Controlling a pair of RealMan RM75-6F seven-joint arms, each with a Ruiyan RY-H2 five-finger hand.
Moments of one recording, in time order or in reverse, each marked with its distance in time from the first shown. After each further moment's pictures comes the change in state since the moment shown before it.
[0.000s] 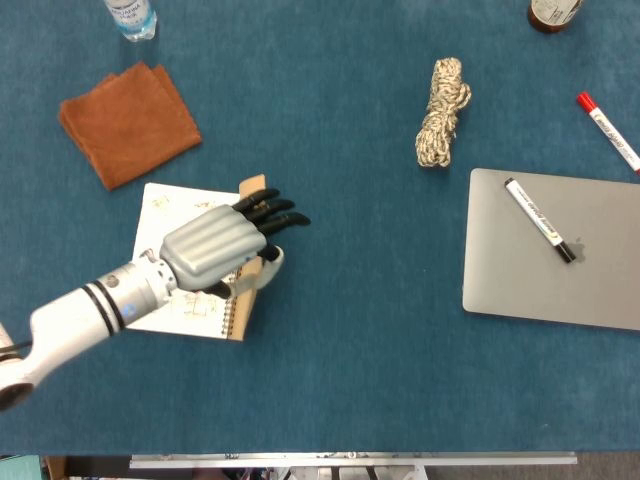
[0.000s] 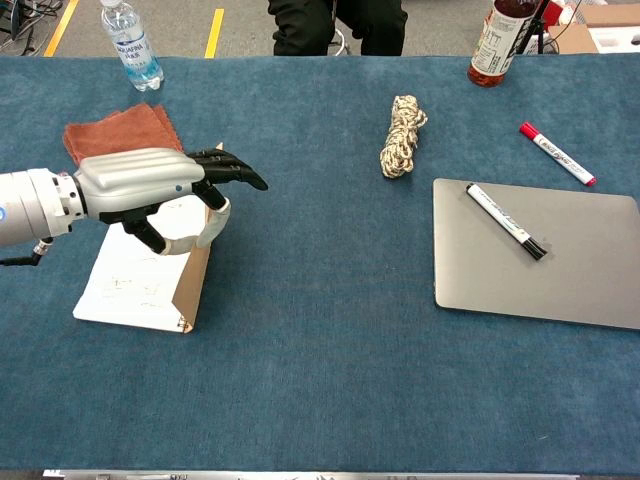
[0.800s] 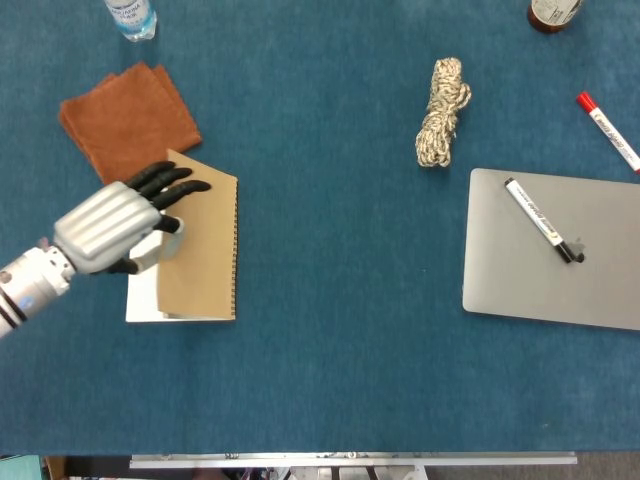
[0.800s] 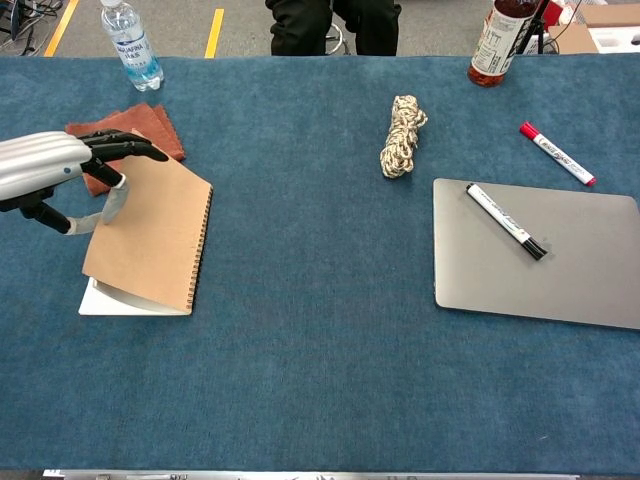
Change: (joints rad) left arm 0.157 -0.016 0.113 0.403 0.156 0.338 -0.230; right arm 0.035 0.003 0.006 -0.044 -0.010 -0.036 -0.052
